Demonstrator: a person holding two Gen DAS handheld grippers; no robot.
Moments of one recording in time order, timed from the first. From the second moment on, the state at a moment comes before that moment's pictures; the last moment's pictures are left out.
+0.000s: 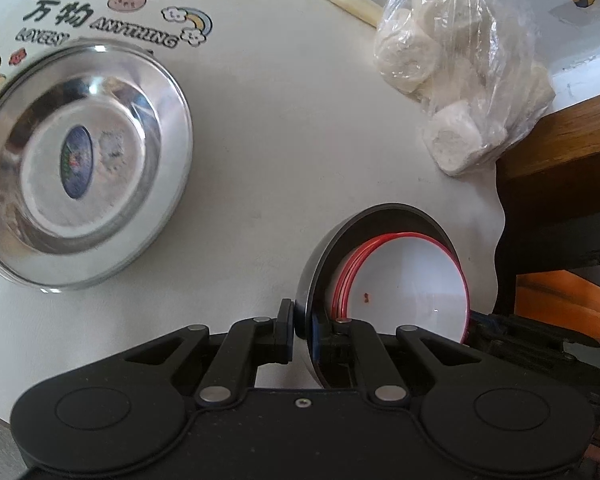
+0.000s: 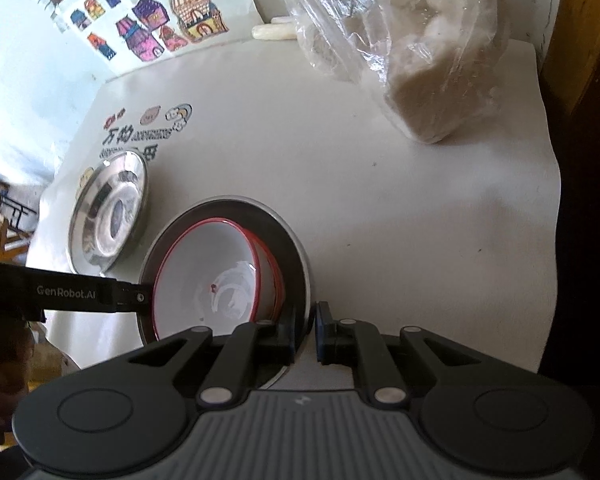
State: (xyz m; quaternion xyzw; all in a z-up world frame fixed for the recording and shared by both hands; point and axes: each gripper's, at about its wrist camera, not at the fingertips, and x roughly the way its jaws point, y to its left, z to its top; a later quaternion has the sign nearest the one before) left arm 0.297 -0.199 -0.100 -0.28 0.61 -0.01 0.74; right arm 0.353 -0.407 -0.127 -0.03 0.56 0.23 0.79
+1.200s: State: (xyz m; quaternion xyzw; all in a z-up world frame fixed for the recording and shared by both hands) left arm 0.310 -0.073 -0.077 -0.26 0.60 -0.03 0.75; right arm 0.346 -0.282 -0.114 0.01 0.53 0.22 0.82
